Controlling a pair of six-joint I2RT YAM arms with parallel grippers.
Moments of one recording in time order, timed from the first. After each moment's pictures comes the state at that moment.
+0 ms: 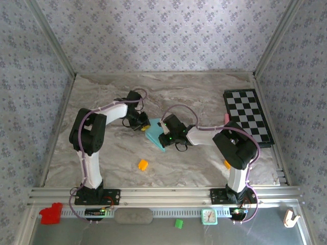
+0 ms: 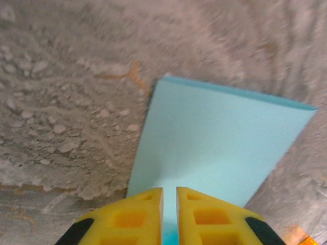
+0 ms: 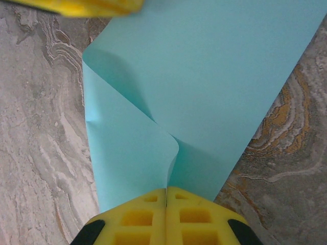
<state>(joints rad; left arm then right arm) -0.40 1.96 1.31 -0.63 0.41 -0.79 0.78 1.83 0.95 -0.05 -0.18 0.31</state>
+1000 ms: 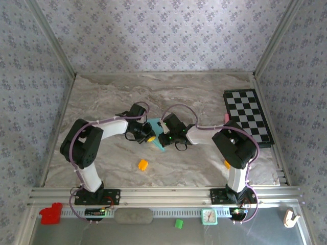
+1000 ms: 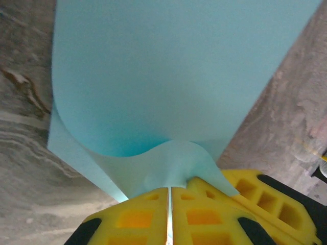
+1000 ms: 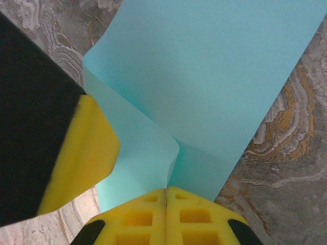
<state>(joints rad) -0.53 1.77 0.98 -0.37 0.47 -1.03 0.78 1.84 0.96 -0.05 -0.19 0.32</state>
